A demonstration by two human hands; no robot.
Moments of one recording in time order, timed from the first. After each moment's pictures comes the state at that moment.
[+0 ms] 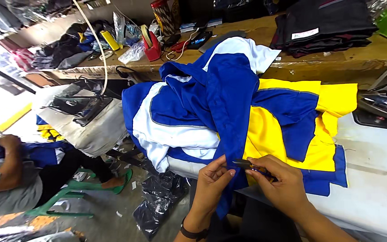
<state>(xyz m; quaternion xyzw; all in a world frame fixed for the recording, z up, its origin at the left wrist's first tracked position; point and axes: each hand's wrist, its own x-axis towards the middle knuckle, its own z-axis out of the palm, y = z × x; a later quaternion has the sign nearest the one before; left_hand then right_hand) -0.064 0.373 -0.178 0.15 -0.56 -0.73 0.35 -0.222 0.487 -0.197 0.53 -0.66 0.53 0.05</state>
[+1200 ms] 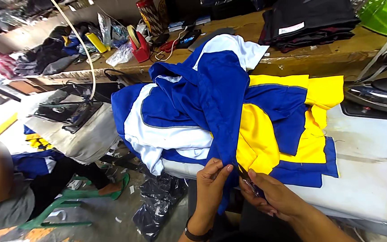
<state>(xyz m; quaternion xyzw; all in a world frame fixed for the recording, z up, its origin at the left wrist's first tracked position) -0.077 0.382 -0.188 0.17 -0.62 -0.64 0.42 -0.212 0.505 -0.184 0.30 -0.31 0.60 -0.68</state>
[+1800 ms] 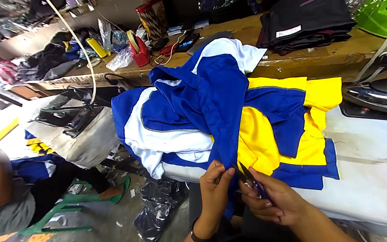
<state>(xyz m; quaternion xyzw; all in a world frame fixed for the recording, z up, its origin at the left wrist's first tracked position) -0.085 0.386 -0.195 0.14 -0.63 -0.61 0.46 -0.216 0.502 -0.179 0.20 -0.18 0.58 -0.77</state>
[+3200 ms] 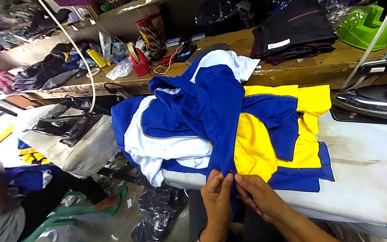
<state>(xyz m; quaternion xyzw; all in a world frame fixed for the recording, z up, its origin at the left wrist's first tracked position) -0.089 0.401 -0.200 0.17 -0.58 -0.62 0.50 -0.192 0.483 -0.184 0.29 -0.41 0.67 -0.55</state>
